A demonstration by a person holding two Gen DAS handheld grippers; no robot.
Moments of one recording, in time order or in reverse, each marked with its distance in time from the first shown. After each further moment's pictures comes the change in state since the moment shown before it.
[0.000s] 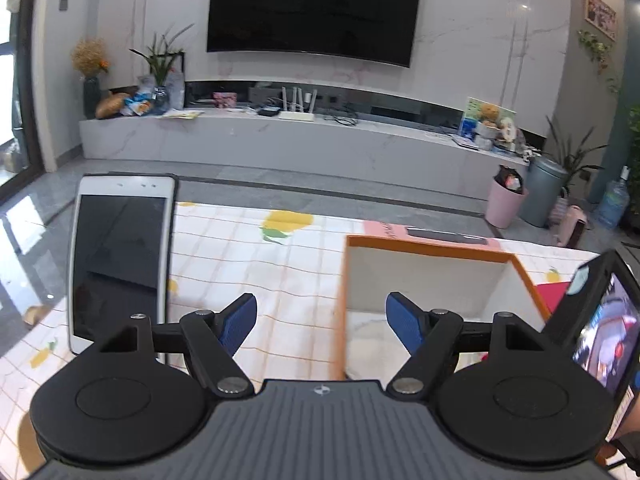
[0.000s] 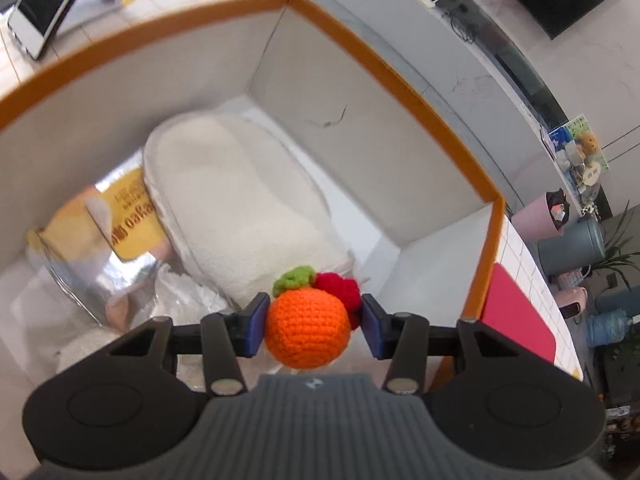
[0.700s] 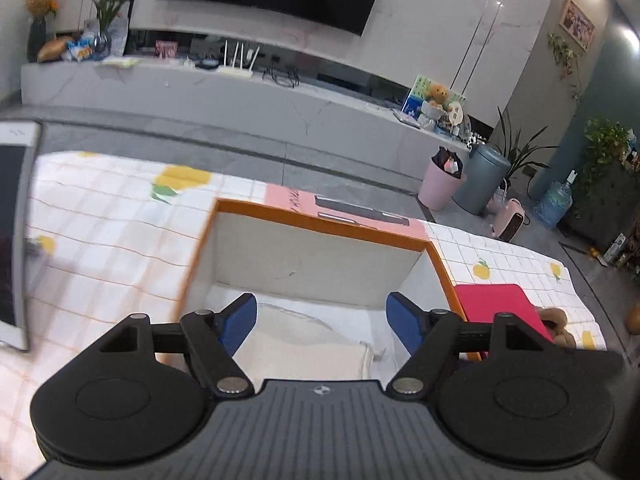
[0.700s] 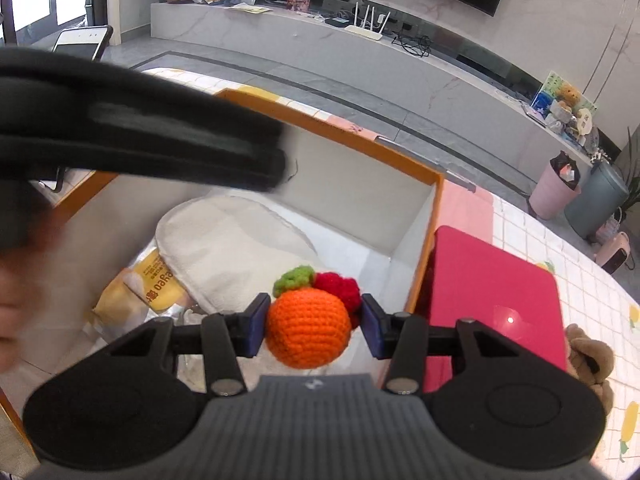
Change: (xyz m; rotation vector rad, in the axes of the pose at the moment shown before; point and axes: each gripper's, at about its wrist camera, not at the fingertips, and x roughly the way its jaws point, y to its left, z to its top) left arm 0.031 -0.051 -0.003 -0.067 0.106 -0.223; right arm -0.043 -0.048 -0.040 0.330 -0.224 0.127
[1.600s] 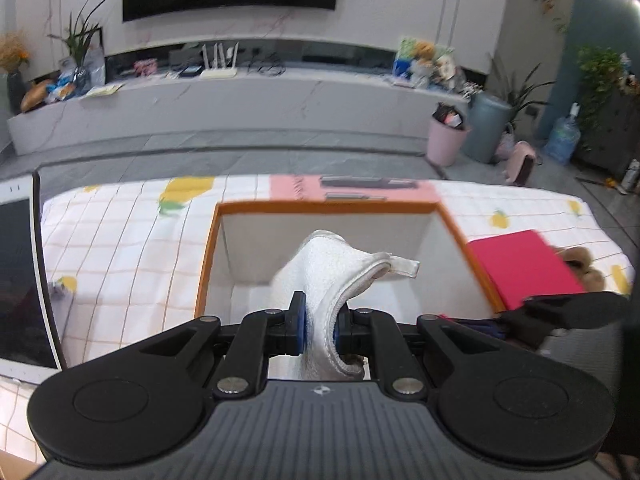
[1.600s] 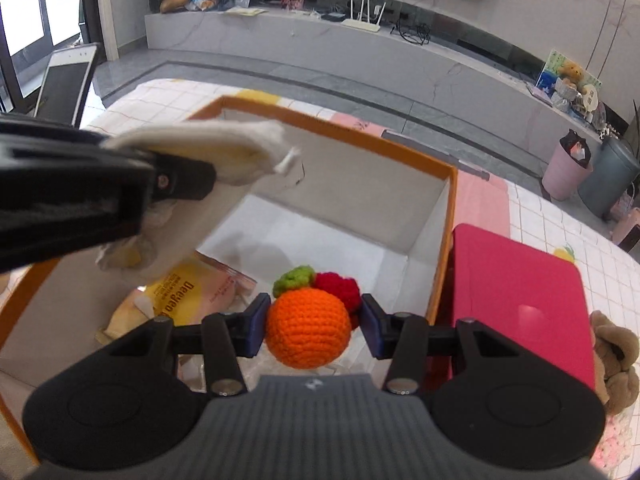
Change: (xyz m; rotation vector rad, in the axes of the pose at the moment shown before) left arm 0.024 -0.021 -0.001 0.177 0.078 0.069; right arm 0.012 -0.005 -0.003 0.083 0.016 0.051
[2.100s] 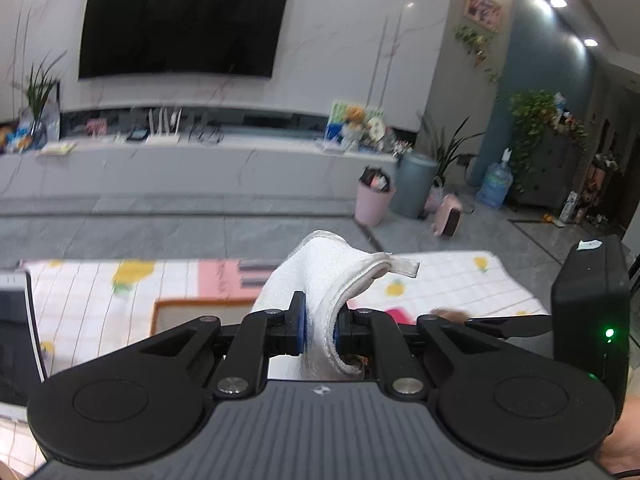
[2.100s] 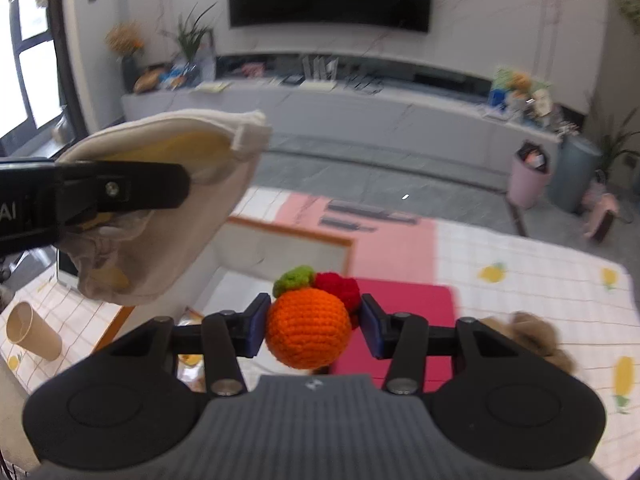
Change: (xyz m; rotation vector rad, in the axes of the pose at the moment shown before) left arm -0.090 -0.058 0.040 0.036 -0.157 -0.176; right arm -0.119 -0.040 0.010 0.150 -0.135 0.017
